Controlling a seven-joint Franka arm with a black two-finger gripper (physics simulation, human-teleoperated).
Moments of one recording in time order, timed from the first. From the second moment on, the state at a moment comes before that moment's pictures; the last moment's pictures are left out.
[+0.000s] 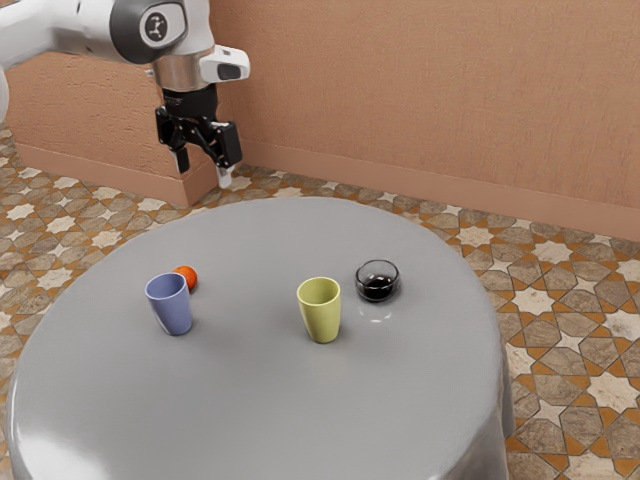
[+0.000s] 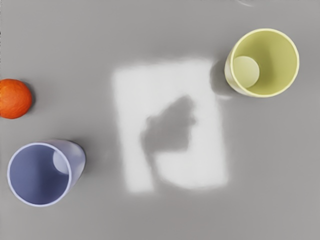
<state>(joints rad) -0.07 0.13 0.04 -1.48 0.04 1.56 0.08</state>
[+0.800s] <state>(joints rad) -0.10 0.20 0.22 -1.73 -0.06 1.82 0.07</state>
